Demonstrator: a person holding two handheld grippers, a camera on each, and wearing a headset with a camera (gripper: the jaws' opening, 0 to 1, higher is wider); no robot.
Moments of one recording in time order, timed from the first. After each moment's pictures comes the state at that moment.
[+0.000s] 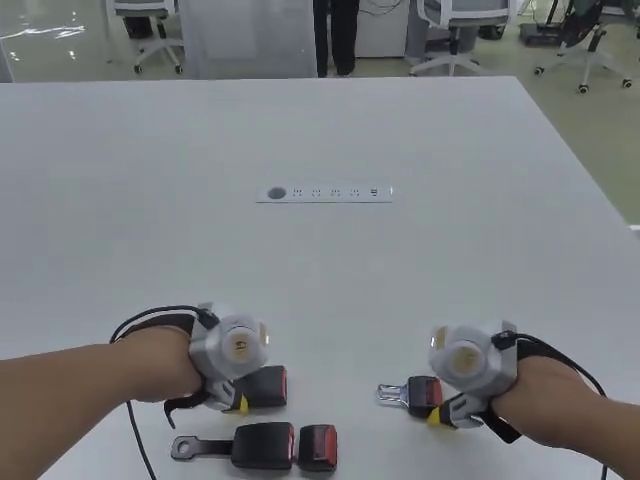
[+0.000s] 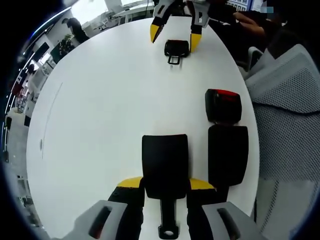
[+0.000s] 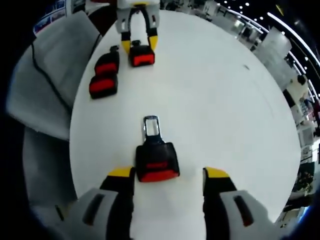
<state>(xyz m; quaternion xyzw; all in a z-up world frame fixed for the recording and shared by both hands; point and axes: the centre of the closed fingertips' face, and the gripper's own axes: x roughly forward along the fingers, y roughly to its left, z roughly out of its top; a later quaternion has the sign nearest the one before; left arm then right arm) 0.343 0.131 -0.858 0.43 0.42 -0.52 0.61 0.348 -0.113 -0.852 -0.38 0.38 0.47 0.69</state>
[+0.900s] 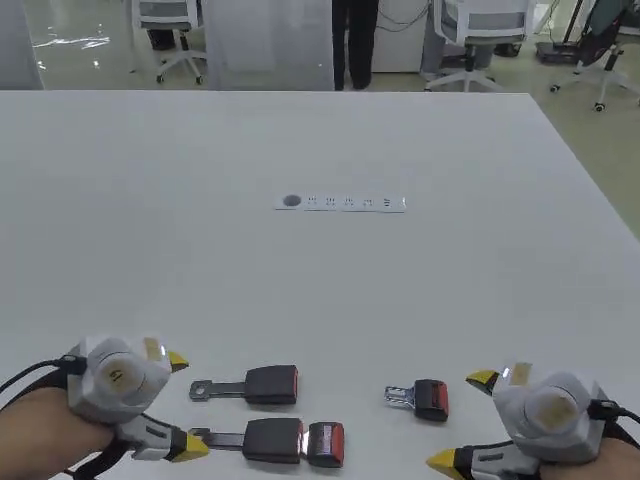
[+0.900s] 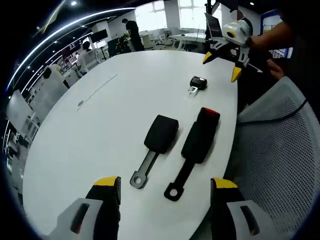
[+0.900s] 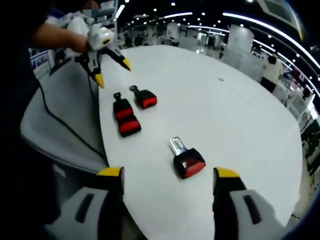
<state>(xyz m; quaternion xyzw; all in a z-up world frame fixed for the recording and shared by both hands) 0.279 0.202 -0.793 0.25 0.39 -0.41 0.78 0.281 -0.105 -0.793 -0.22 0.33 0.45 0.80</state>
